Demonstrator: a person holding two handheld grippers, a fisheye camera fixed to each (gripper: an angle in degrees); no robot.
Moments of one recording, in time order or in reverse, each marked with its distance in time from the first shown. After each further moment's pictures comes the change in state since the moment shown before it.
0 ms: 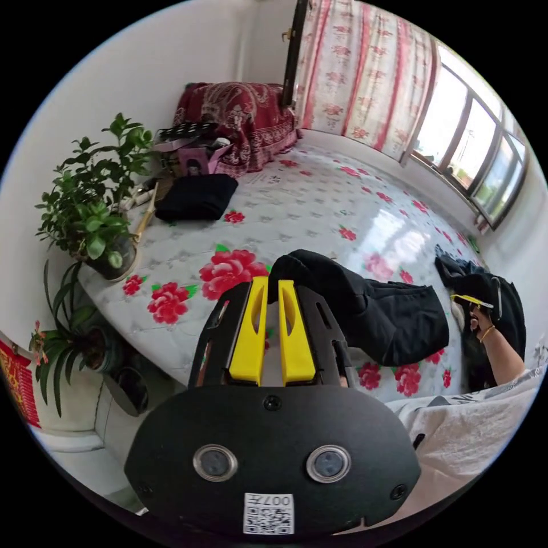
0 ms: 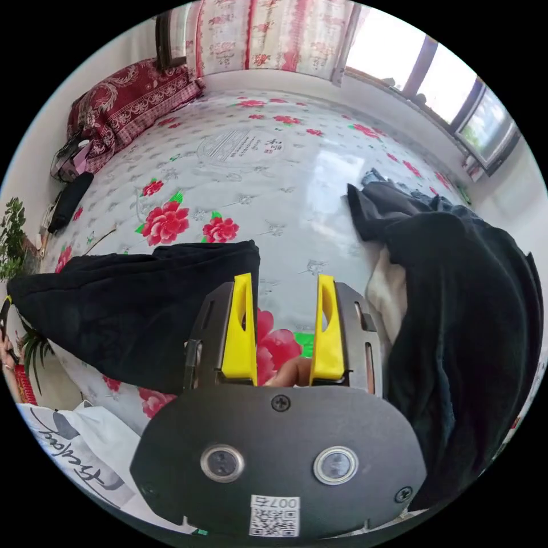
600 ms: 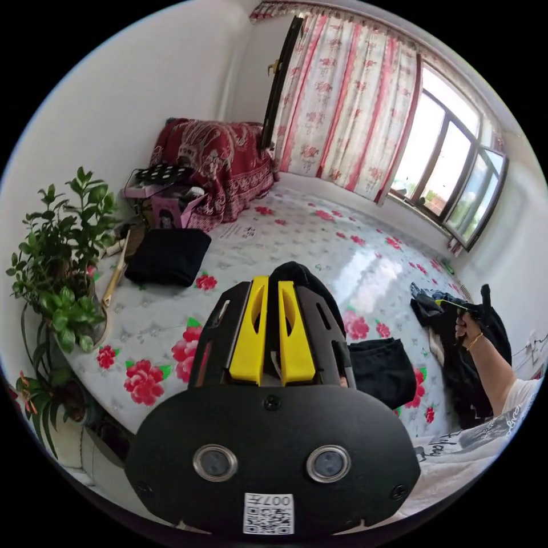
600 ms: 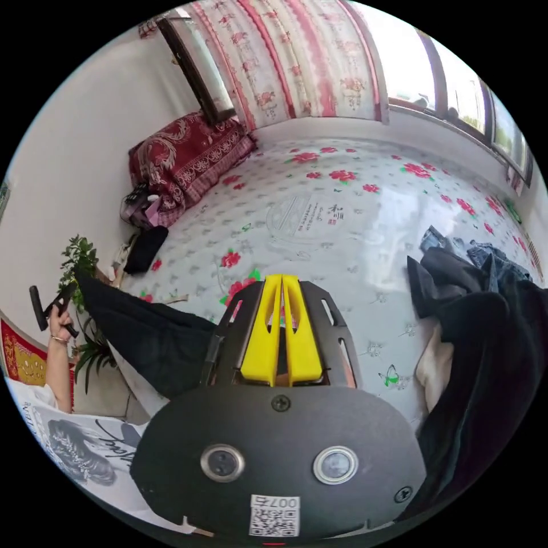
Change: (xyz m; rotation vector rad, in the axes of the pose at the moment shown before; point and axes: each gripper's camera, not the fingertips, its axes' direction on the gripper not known) left arm 0.037 -0.081 -0.003 0.229 0.174 0.070; right arm 0.038 -0.087 -0.102 0.219 -0.348 -0.024
